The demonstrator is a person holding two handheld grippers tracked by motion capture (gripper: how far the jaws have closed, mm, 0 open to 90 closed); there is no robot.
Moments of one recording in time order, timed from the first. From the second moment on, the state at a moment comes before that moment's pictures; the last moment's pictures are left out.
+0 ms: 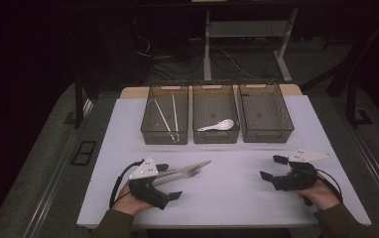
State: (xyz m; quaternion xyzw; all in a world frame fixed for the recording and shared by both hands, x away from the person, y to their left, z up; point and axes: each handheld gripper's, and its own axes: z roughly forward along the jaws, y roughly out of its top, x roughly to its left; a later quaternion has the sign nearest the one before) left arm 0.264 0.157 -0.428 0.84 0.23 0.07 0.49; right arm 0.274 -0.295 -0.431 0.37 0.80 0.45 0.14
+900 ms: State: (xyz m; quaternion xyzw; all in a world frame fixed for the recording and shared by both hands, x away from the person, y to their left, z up) left arm 0.287 0.158 -0.416 0.83 0.25 0.08 0.49; right arm 0.257 -0.296 -0.439 0.37 0.80 0.46 0.13
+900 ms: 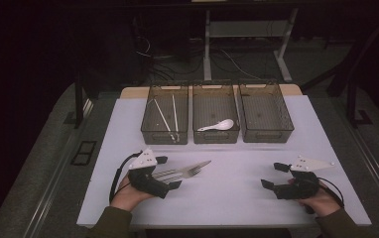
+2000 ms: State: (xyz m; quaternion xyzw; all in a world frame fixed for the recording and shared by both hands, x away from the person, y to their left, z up) left arm 0.310 0.148 -0.442 0.91 0.19 0.06 0.37; right arm 0.256 -0.296 -0.439 0.36 0.81 0.45 0.14
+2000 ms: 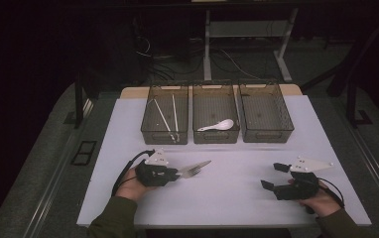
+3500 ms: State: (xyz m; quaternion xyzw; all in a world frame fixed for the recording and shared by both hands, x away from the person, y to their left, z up) left arm 0.294 0.095 -0.403 0.87 0.21 0.08 0.44; right arm 0.268 -0.259 -0.407 0.35 0.79 0.50 0.05
